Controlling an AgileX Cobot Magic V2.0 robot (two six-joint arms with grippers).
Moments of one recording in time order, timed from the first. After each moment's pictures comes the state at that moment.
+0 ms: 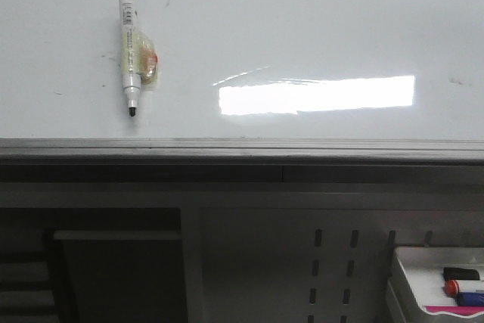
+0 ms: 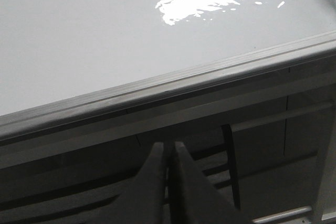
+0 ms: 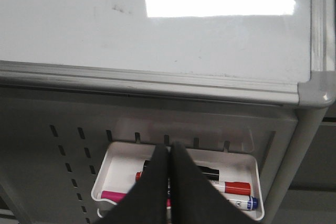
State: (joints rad) left arm -0.12 -0.01 0.00 -0.02 0.35 0.23; right arm 0.09 -0.01 0.02 -0.11 0.33 0.04
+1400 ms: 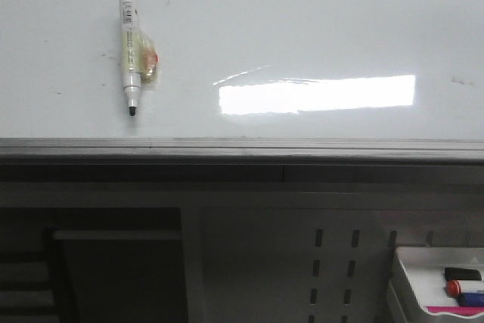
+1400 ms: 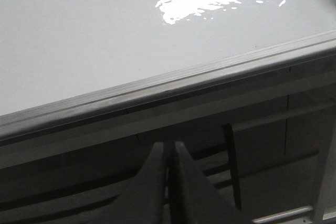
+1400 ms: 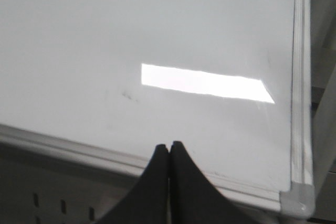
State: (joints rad) left arm -0.12 -0.01 0.00 -0.01 0.35 0.23; right arm 0.09 -0.01 0.02 -0.26 0.06 0.04
